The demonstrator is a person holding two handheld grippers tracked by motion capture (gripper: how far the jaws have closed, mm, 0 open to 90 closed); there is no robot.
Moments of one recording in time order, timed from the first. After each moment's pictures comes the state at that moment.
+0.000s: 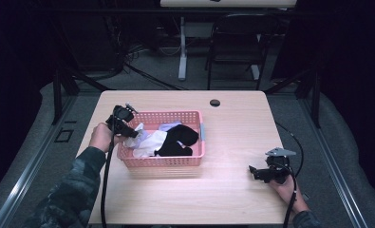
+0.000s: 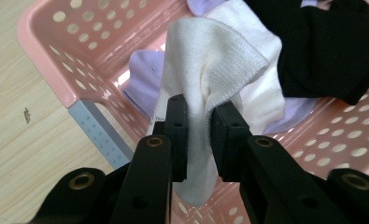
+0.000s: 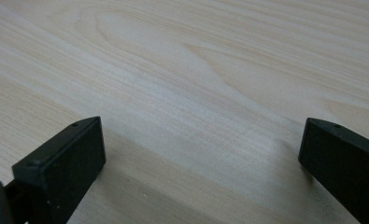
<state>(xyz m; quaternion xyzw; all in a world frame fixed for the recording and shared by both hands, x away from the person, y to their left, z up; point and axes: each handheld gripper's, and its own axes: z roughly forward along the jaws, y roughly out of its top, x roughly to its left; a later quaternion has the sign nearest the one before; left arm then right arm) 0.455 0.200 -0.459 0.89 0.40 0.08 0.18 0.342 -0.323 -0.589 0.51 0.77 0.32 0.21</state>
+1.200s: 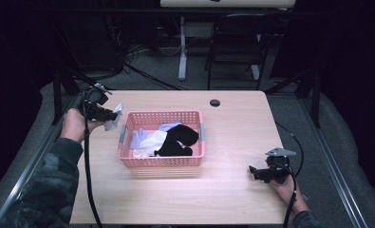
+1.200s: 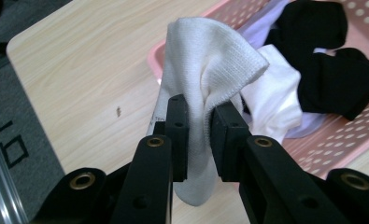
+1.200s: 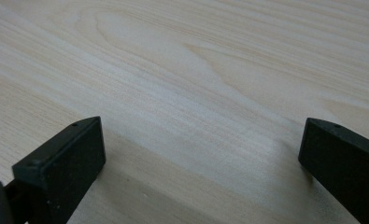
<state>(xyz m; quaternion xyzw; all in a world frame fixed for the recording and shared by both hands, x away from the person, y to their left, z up) 0.444 0.261 -0.387 0.86 0.44 0.15 0.22 0.342 -0.323 -0.589 0.51 0.77 0.32 0.21</state>
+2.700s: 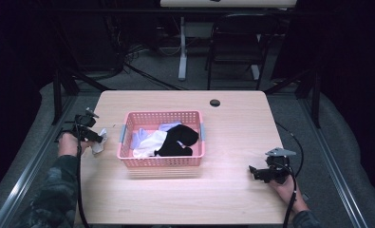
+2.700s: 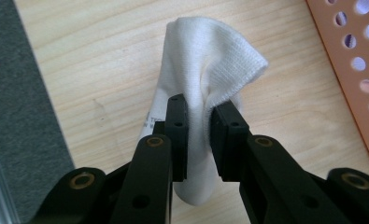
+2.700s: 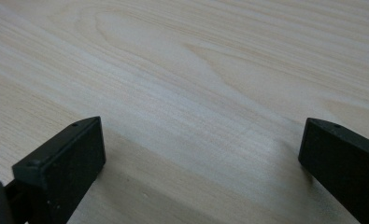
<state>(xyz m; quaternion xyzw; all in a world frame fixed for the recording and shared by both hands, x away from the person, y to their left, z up) 0.470 0.331 -0.518 0.82 0.55 0.08 0.15 0.342 -0.323 -0.589 0.51 0.77 0.32 0.21</state>
